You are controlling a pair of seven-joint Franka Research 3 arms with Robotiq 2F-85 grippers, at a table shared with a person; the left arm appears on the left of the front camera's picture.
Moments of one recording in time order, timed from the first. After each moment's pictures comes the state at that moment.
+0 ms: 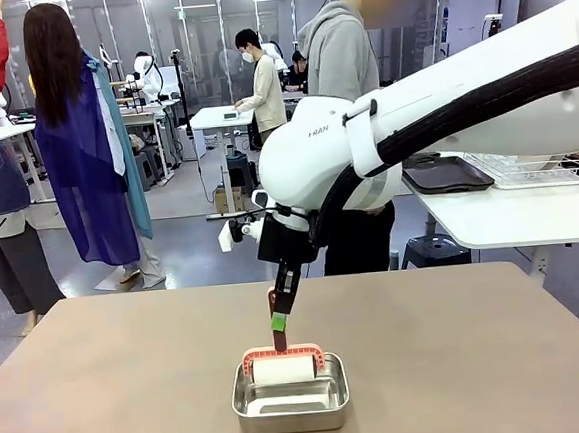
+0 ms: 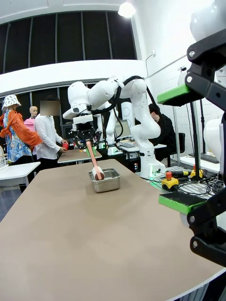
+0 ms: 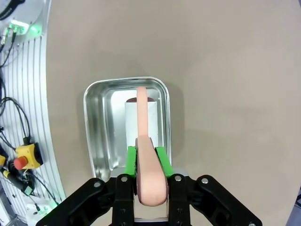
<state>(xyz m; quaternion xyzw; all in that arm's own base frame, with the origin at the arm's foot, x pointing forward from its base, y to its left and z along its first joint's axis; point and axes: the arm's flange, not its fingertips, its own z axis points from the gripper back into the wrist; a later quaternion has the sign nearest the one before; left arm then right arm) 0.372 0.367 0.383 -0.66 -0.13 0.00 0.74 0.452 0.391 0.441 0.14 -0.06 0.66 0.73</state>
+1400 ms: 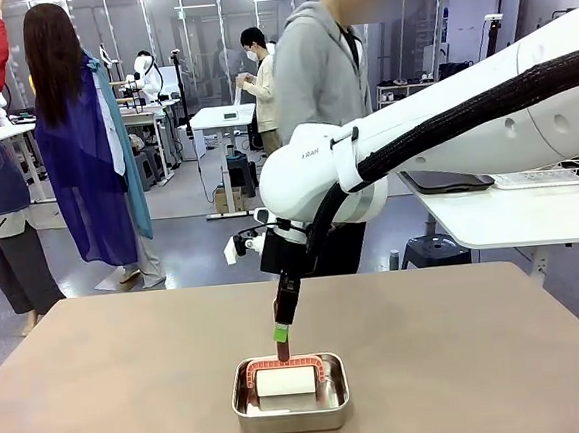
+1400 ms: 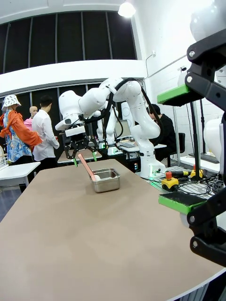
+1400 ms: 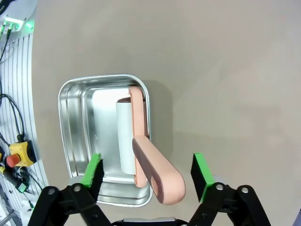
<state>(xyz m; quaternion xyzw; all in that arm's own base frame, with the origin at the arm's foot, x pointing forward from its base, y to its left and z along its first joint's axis) 0.372 0.367 0.383 -0.66 -0.13 0.00 0.74 0.485 0.394 0.407 0.15 -0.04 0.67 0.73</state>
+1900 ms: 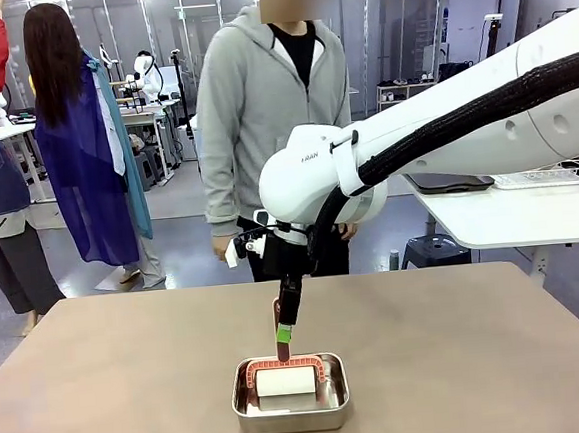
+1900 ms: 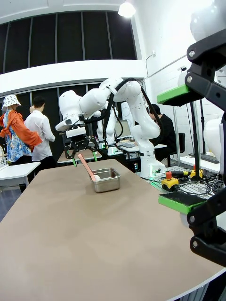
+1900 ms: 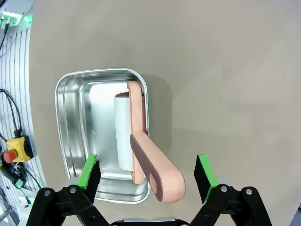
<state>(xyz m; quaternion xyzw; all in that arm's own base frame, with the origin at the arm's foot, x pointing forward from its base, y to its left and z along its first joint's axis) 0.372 0.367 0.383 -0.66 -0.13 0.00 0.74 0.486 0.393 0.406 0.13 -0.03 0.68 0.72</state>
